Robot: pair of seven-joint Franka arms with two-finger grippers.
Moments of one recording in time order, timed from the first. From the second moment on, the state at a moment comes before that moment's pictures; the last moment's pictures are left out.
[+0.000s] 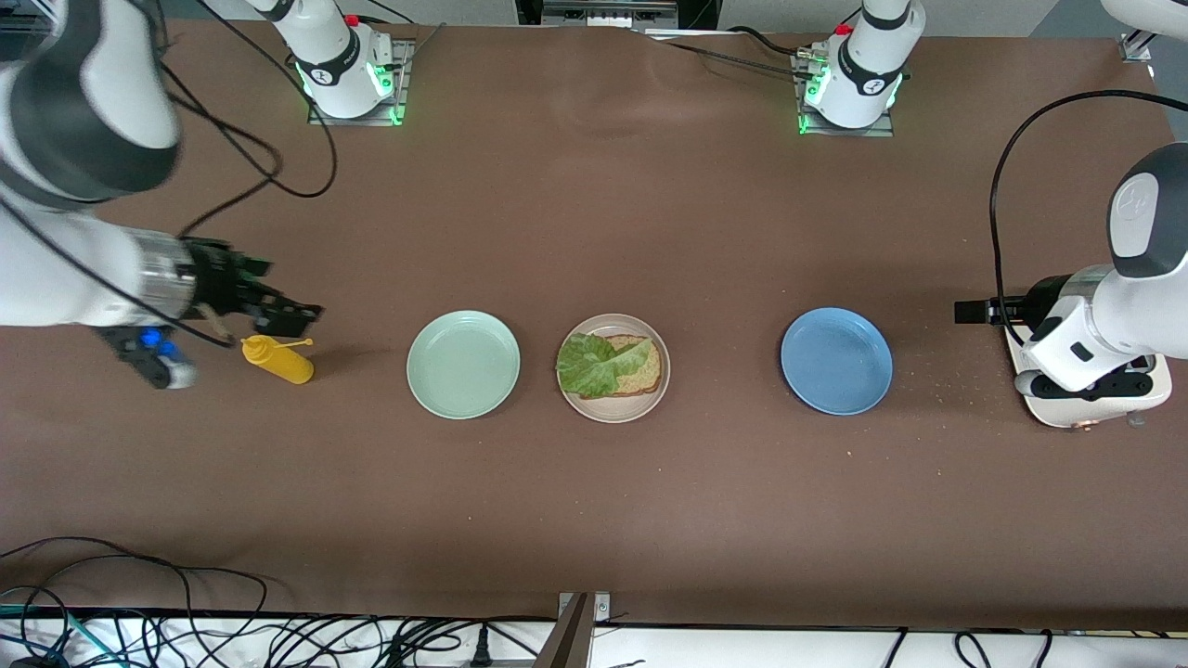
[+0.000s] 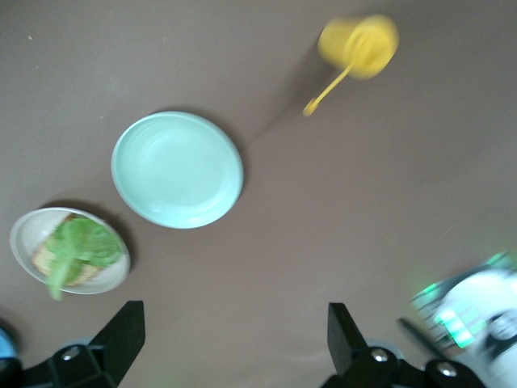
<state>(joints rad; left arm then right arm) 0.01 0.44 -0.02 -1.30 0.03 1.39 -0.05 0.08 0.47 0.00 -1.10 0.23 1.30 0.69</state>
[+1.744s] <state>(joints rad) 0.01 0.44 -0.02 -1.30 0.03 1.39 -0.05 -0.12 0.54 -0.35 -1.64 0.85 1.67 -2.05</state>
